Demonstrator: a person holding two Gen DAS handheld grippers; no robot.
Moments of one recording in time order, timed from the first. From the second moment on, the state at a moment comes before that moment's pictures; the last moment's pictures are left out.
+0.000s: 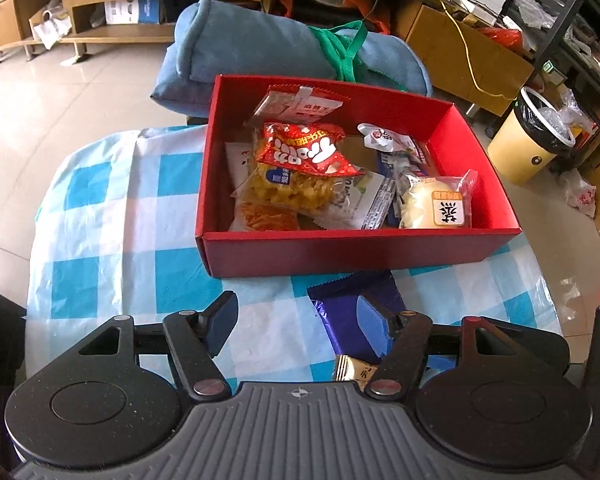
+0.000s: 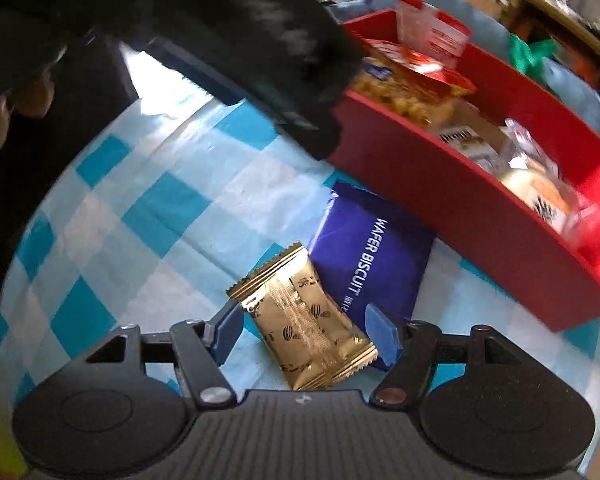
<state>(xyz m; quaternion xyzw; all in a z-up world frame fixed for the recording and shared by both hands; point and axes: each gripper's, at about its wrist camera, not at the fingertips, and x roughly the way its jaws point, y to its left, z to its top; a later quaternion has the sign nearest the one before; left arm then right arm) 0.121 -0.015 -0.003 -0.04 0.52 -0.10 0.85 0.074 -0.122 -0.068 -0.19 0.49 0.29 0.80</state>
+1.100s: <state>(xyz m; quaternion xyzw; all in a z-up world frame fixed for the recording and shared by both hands) 0.139 -0.102 -0.066 0.00 0.56 -0.05 0.82 0.079 -0.222 -0.059 -0.05 0.54 0.13 0.83</state>
